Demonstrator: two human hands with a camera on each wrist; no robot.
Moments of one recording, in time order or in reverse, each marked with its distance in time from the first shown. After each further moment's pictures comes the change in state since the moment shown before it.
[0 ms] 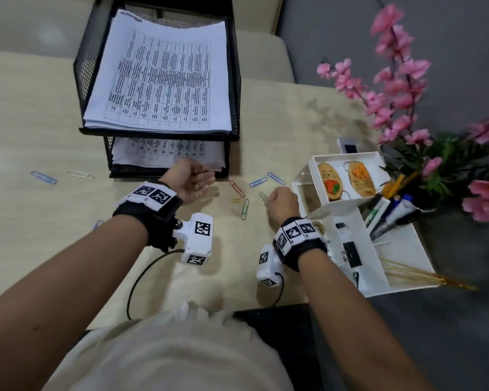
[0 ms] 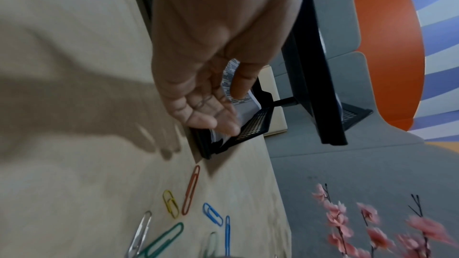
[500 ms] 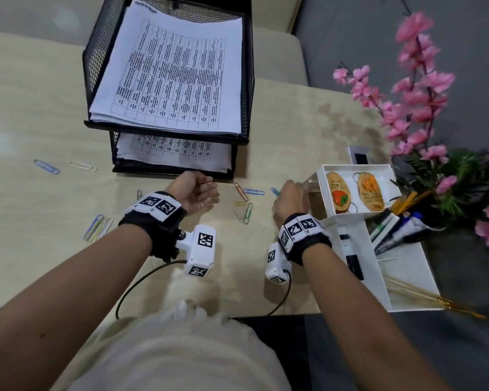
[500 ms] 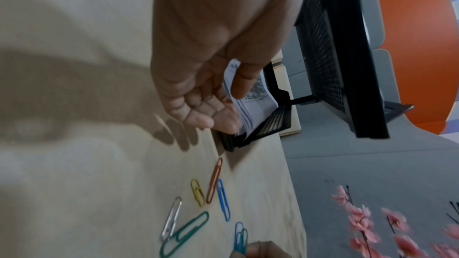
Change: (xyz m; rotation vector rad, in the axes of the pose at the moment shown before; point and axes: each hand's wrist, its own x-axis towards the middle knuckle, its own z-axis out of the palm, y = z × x) left_hand 0.014 -0.022 -0.005 -0.113 0.089 -0.076; right_hand 0.015 -0.010 -0.015 -0.244 0.027 -0.097
